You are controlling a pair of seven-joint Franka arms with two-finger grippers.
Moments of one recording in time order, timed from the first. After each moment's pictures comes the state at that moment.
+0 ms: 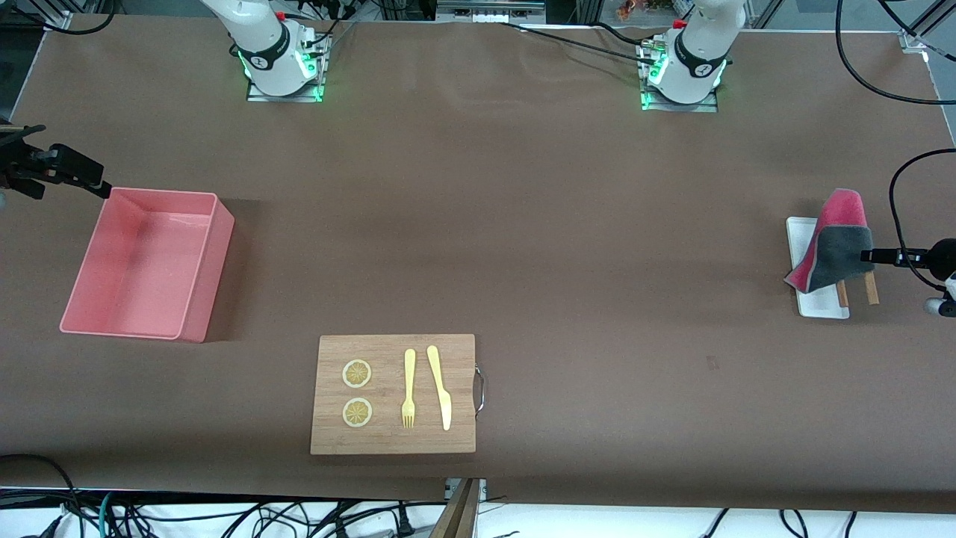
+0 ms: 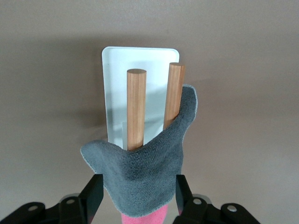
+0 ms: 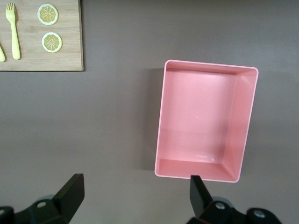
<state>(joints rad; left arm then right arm) 0.57 0.65 -0.16 -1.38 0.12 1.59 0.41 -0.06 0.07 0.01 -1.51 0.01 1.56 -0.07</state>
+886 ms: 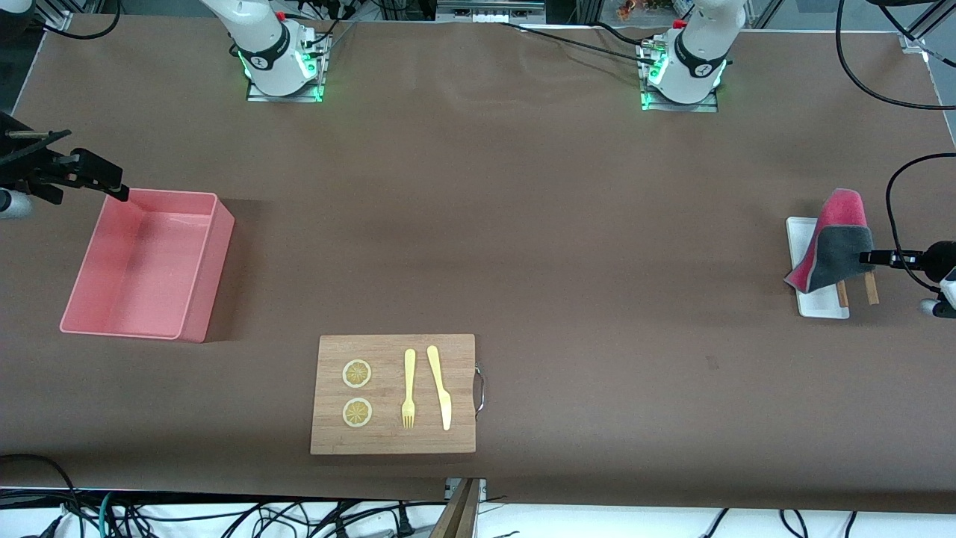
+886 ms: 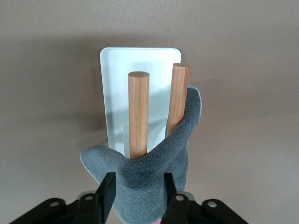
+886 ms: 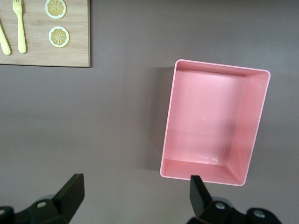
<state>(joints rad) 0.58 0.66 -0.16 -1.38 0.12 1.60 0.43 -0.05 0.09 0.04 -1.51 0.01 1.56 -0.07</state>
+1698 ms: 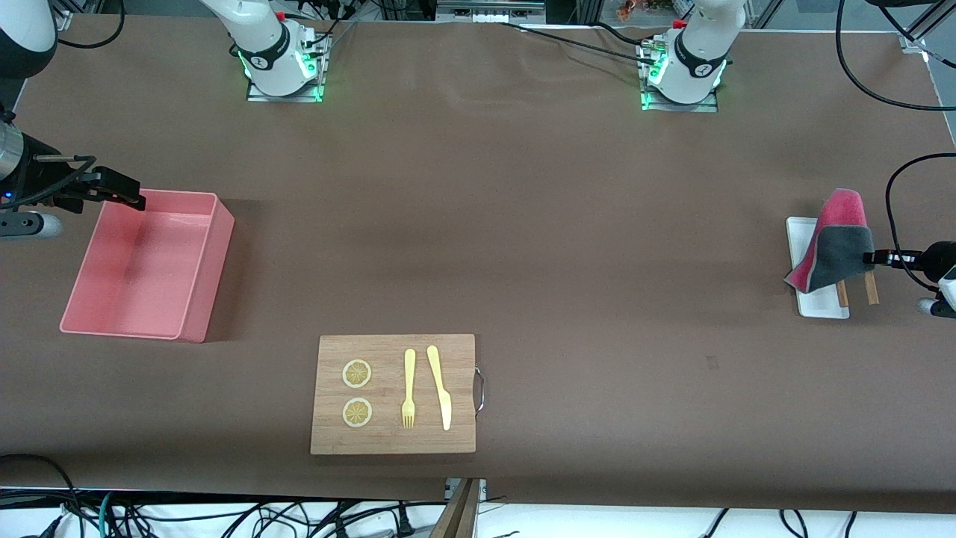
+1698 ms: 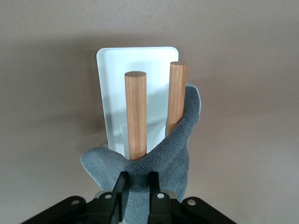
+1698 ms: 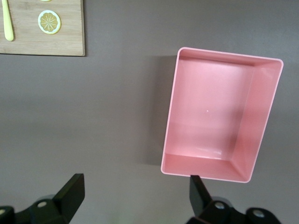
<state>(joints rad) 0.58 0.67 -0.16 -1.38 0.12 1.61 0.47 -0.05 0.13 0.04 -1.53 0.00 1.56 -0.05</state>
